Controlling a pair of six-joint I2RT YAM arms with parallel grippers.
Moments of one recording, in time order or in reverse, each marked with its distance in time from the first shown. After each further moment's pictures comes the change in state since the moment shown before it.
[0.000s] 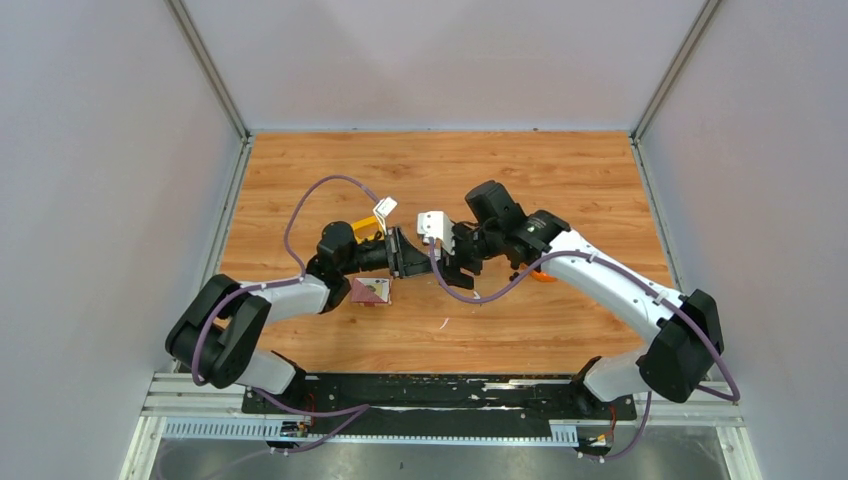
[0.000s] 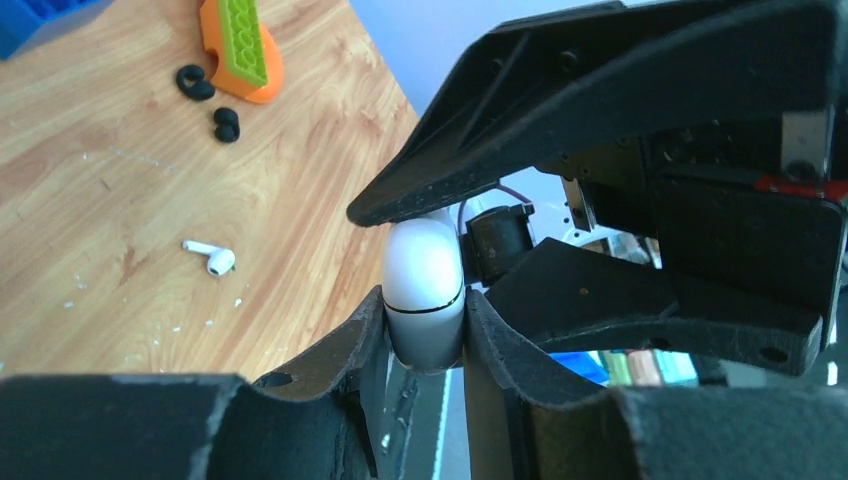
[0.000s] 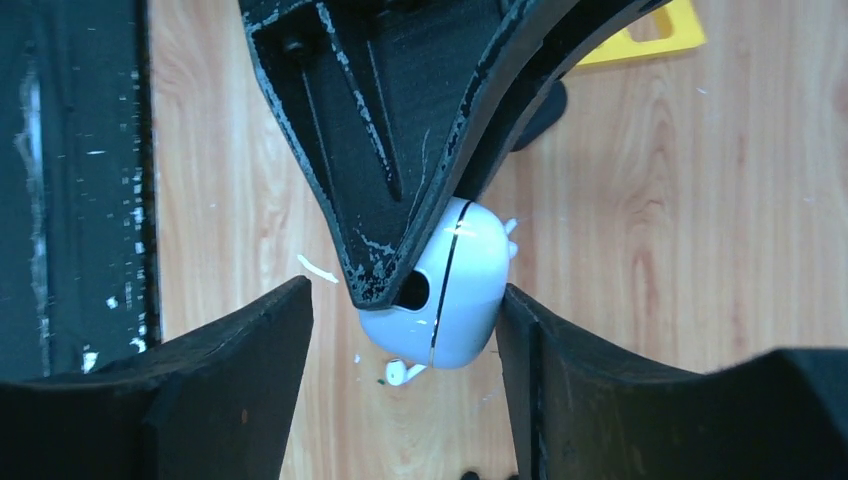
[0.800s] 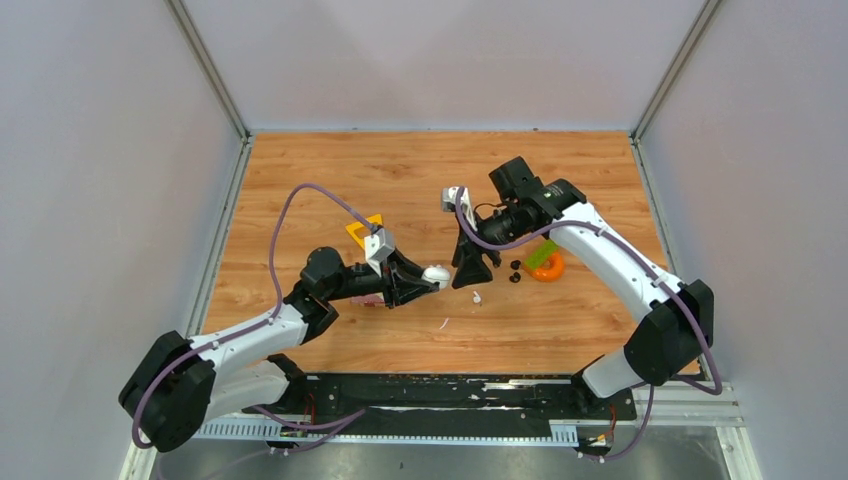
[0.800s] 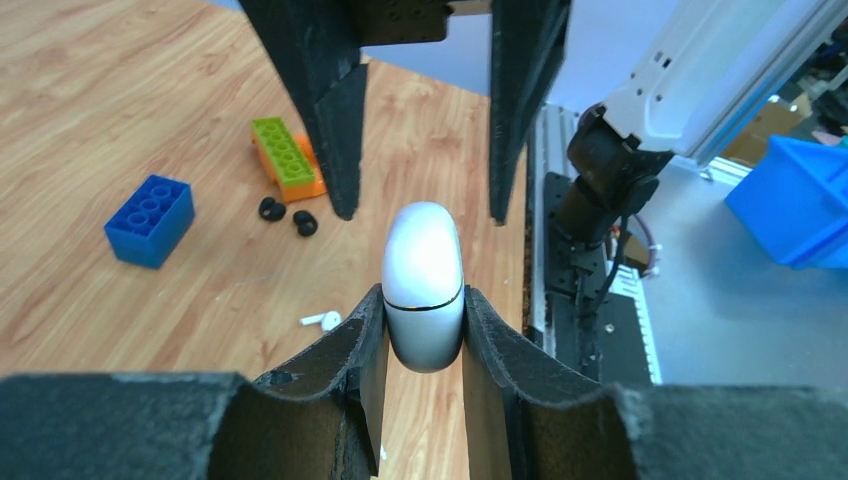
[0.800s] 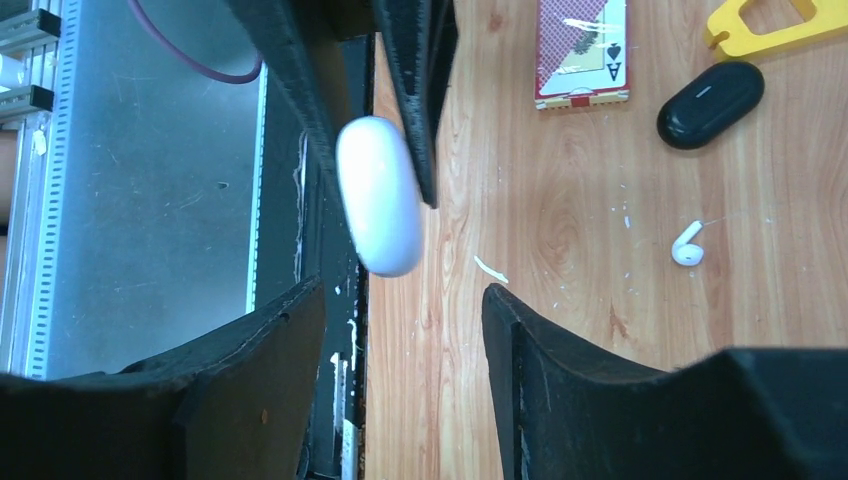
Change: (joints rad) left arm -0.143 -0.363 -0.118 -0.127 -0.105 0.712; right arm -0.202 0.089 0.174 -0.366 -0.484 0.069
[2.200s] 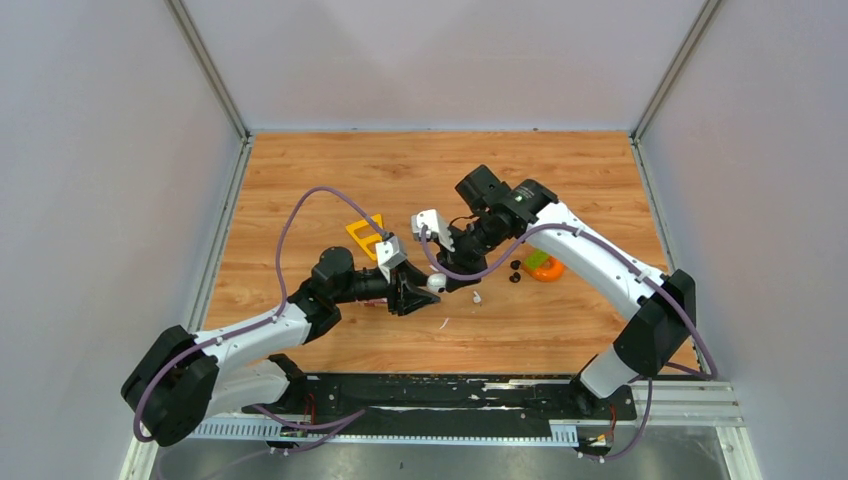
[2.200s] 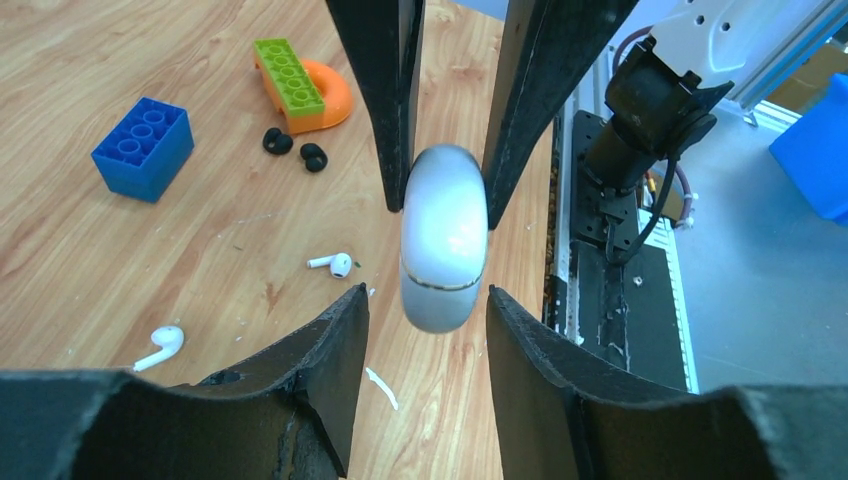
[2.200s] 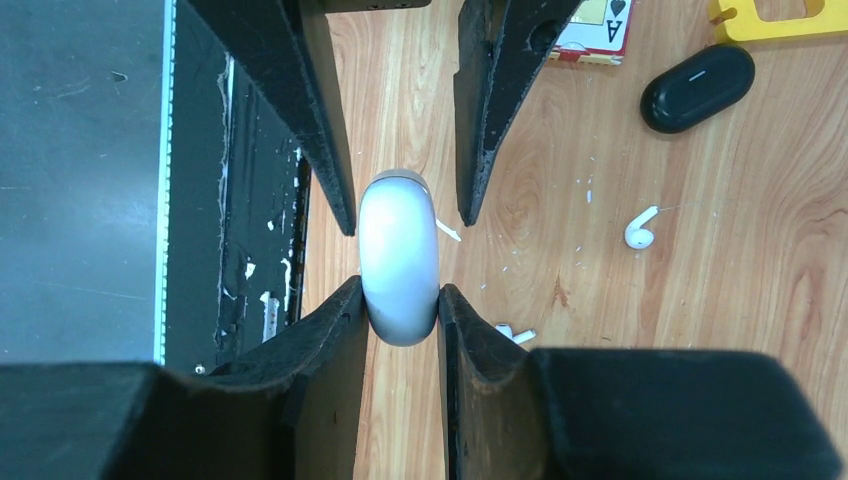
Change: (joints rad) left arm -0.033 0.028 0.005 -0.158 -0.040 0.123; right arm 0.163 0.066 0.115 -0.125 0.261 -0.169
